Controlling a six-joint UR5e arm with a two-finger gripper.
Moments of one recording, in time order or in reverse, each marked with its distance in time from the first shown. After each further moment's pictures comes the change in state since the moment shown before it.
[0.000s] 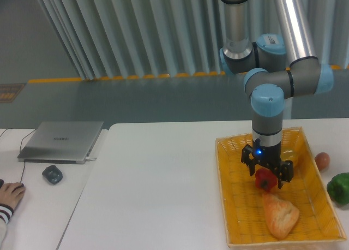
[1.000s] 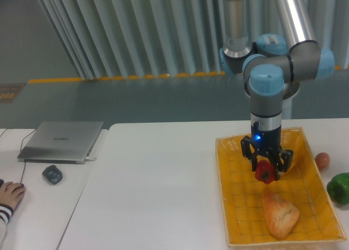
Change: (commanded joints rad) arm 0.026 0.081 0.118 -0.032 -0.014 0.008
